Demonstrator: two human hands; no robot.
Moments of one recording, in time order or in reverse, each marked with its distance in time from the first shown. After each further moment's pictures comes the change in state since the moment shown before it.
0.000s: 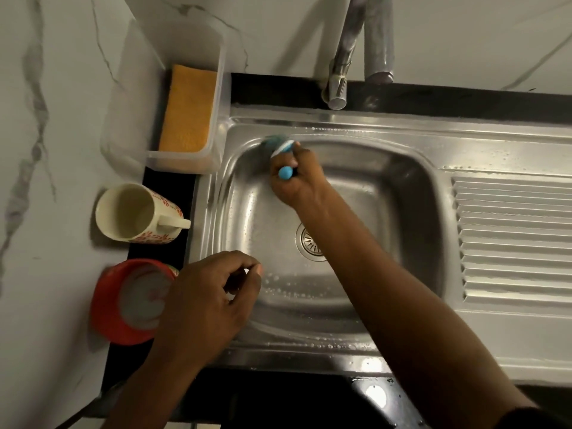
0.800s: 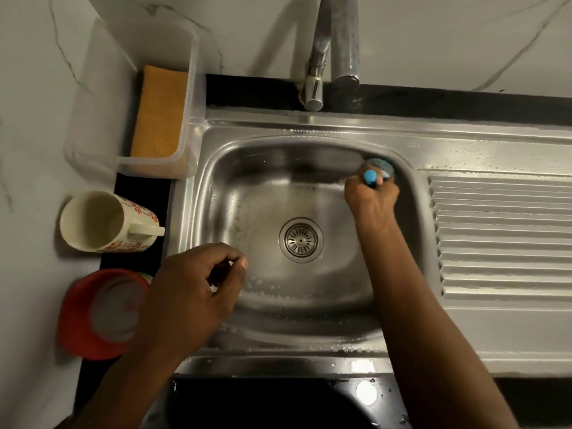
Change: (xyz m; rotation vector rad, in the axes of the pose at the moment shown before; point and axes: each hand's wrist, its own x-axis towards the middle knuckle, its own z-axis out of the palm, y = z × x) left_hand 0.019 0.005 0.006 0.008 -0.013 0.015; right_hand -0.070 -0.093 -0.081 0.195 0.099 -0.535
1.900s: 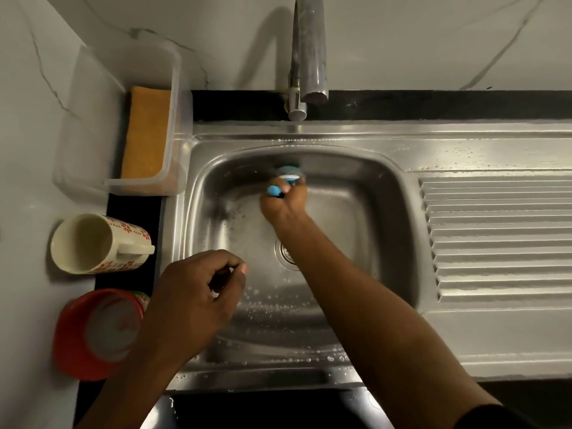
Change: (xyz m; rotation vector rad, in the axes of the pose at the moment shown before) left_hand 0.016 0.006 0.011 0.032 -0.057 0.051; right_hand 0.041 0.105 0.008 0.159 -0.039 0.264
